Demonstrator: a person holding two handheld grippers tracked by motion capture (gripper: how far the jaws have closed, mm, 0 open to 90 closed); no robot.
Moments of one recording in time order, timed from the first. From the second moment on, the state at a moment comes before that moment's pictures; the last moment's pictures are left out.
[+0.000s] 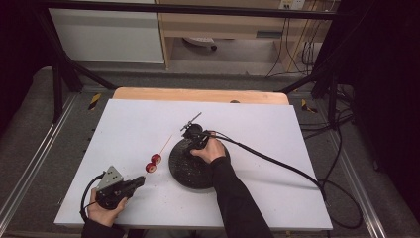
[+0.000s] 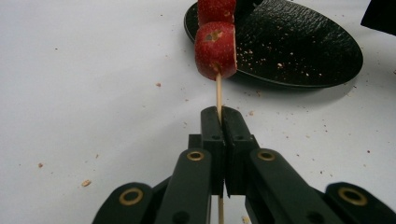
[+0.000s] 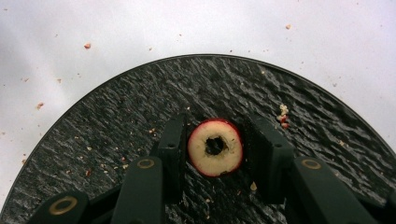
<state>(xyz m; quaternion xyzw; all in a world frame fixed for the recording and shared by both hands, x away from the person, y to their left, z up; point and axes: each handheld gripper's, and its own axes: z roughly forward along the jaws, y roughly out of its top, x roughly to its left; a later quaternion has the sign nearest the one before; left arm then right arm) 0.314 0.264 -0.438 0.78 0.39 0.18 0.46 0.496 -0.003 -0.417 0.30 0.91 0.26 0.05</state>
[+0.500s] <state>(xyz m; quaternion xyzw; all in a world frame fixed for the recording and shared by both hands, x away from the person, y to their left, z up) 0.313 0.262 -0.437 0.77 0.39 0.18 0.47 0.484 -0.017 -0.387 0.38 0.86 0.33 0.02</state>
